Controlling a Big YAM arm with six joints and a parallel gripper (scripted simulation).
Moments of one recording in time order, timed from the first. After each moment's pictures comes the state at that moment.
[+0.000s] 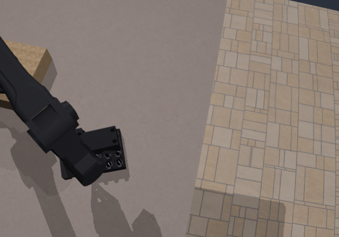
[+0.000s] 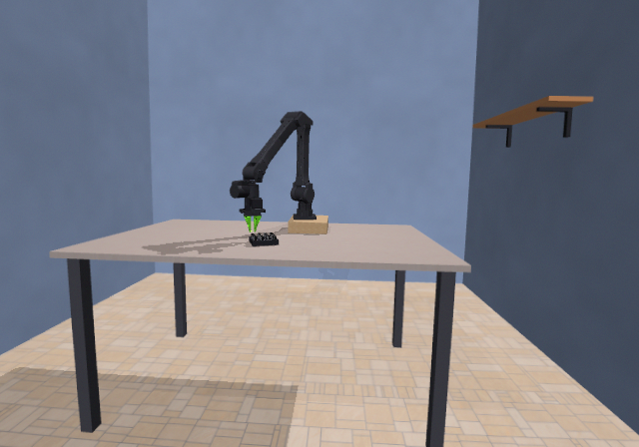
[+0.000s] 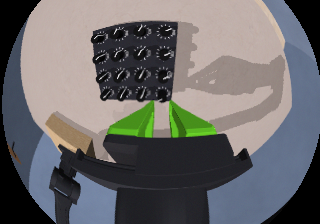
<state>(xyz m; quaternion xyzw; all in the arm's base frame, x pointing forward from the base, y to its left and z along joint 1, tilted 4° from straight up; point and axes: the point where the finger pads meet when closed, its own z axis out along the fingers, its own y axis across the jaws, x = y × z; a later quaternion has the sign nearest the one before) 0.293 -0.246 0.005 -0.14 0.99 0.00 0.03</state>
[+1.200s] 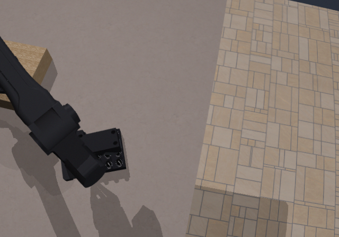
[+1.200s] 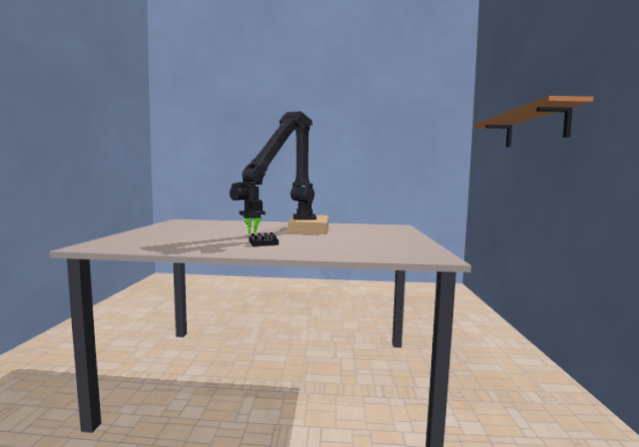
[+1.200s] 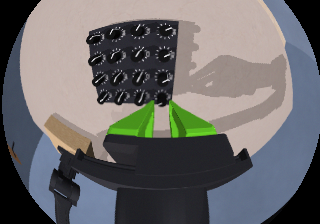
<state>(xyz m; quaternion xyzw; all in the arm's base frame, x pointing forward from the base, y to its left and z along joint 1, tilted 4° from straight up) 0.294 -0.247 -0.004 -0.14 0.99 0.00 0.03</state>
